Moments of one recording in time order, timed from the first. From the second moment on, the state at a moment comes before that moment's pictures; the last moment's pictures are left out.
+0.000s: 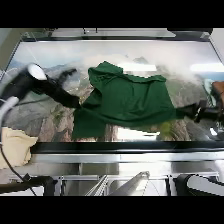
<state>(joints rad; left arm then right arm) -0.09 -1.49 1.33 1.00 -1.40 -1.14 -0.67 -1.35 0.79 -0.35 1.55 0.83</state>
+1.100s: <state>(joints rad) 0.53 -0.93 1.21 -0.14 -1.35 -0.87 -0.58 -0.82 1.29 -0.09 1.15 0.81</state>
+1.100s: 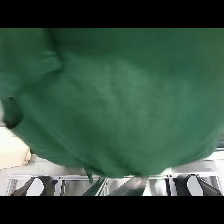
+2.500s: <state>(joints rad) 0.46 -1.35 0.90 1.02 -1.44 -1.24 -0.55 -1.33 0.82 -0.43 1.25 0.87</state>
